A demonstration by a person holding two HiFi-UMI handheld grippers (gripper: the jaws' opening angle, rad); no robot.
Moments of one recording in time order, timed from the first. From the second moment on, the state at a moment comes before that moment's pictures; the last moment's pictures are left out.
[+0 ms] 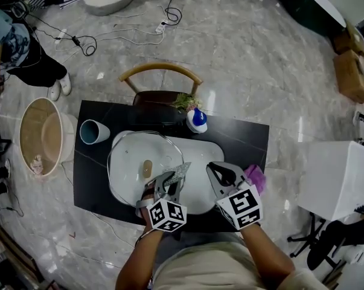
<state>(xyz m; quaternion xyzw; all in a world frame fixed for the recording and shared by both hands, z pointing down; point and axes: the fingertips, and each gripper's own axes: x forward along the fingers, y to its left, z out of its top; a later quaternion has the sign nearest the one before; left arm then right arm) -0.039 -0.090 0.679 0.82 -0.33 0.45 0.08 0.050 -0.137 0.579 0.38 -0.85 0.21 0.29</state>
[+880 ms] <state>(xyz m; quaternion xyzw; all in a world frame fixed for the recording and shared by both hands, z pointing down) -0.214 -0.083 0.675 0.73 -0.46 0.50 0.10 0.046 -0.138 0.582 0.38 -0.85 0.21 0.29</state>
